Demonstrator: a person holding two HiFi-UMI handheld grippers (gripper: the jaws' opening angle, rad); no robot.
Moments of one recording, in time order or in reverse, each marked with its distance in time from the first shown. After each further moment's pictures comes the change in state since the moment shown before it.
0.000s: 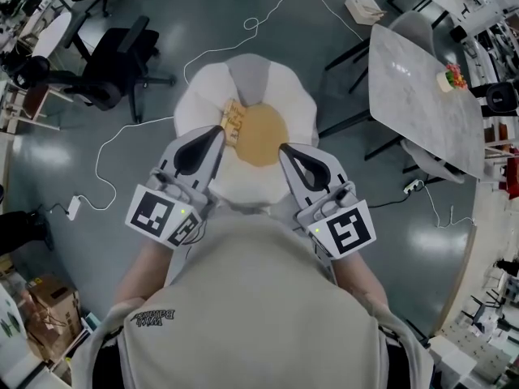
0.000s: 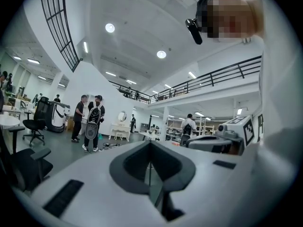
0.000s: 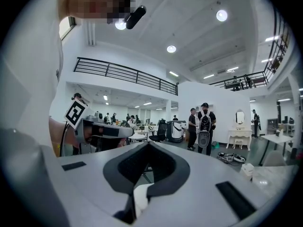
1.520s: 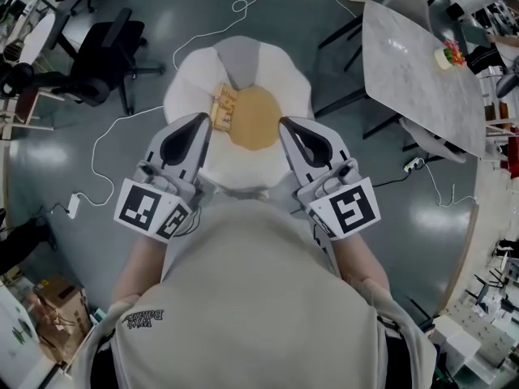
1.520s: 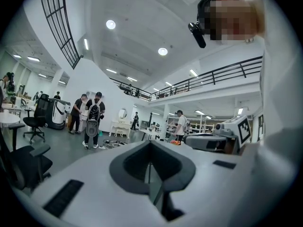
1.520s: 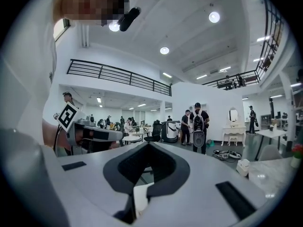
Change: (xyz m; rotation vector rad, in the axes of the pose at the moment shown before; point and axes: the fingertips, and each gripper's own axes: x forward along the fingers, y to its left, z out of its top) left arm 0.019 0.000 -0.013 -0.018 0.036 0.003; right arm -0.004 -0.041 -0.011 0.050 -0.013 -0.065
